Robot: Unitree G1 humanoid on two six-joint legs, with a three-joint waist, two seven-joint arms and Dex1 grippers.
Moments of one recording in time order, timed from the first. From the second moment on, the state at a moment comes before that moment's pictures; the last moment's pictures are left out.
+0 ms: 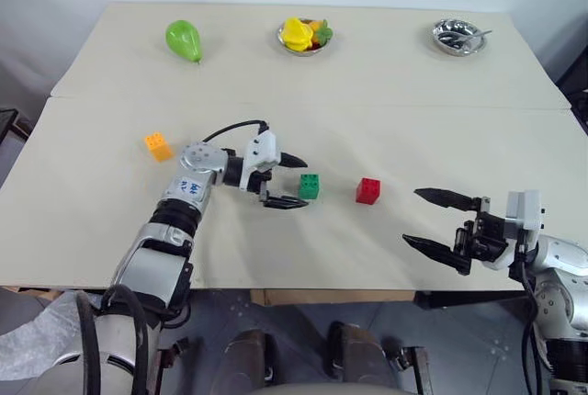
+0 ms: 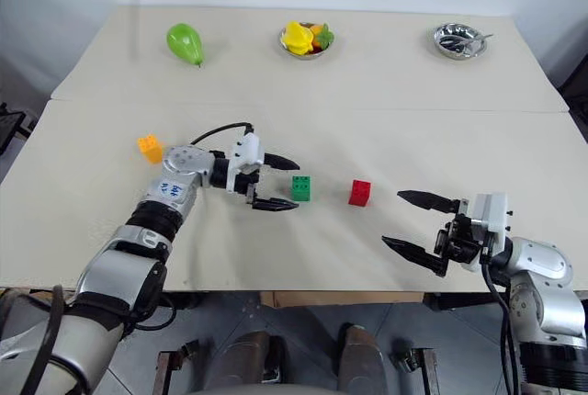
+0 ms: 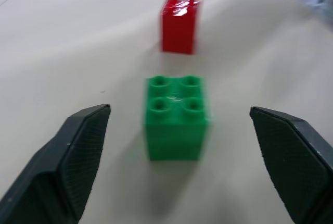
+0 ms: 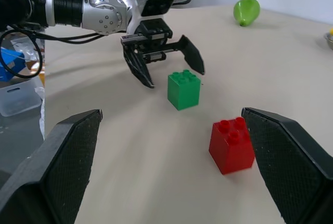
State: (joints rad) left arm -0.87 0.40 -0.12 0.79 -0.14 -0.19 -1.37; right arm -0.09 -0.64 -0.24 -0.04 0.65 0.04 1.32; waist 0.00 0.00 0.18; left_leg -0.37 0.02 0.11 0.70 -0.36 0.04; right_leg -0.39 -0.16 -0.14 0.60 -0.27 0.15
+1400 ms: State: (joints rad) left arm -0.31 0.18 0.29 -0.18 -0.15 0.49 0.16; right arm -0.35 -0.50 -0.07 0.03 0.60 0.11 1.34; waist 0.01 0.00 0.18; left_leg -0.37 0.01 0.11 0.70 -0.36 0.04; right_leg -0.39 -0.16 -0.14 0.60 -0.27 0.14
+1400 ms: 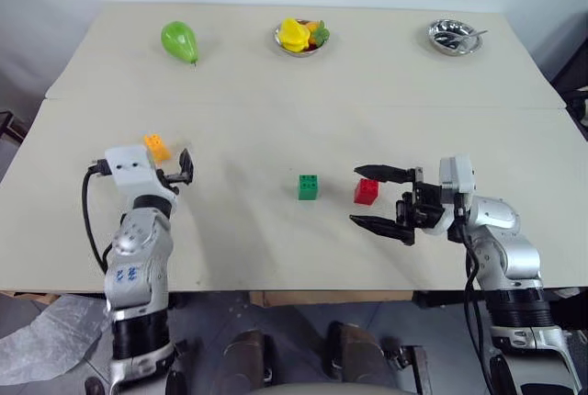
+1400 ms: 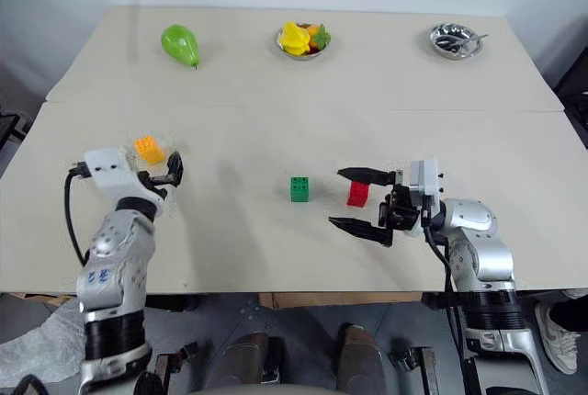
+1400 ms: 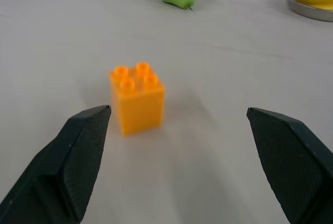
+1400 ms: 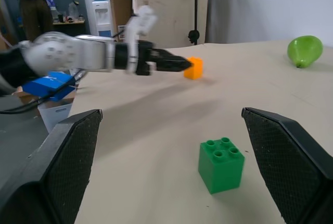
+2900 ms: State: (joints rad) left arm -0.96 0.50 -0.08 1.07 -0.14 -0.38 -1.42; right arm 0.04 -0.69 -0.32 -0.19 0.66 0.15 1.25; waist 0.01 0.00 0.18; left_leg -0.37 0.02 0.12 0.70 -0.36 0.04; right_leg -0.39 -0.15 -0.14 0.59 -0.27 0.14
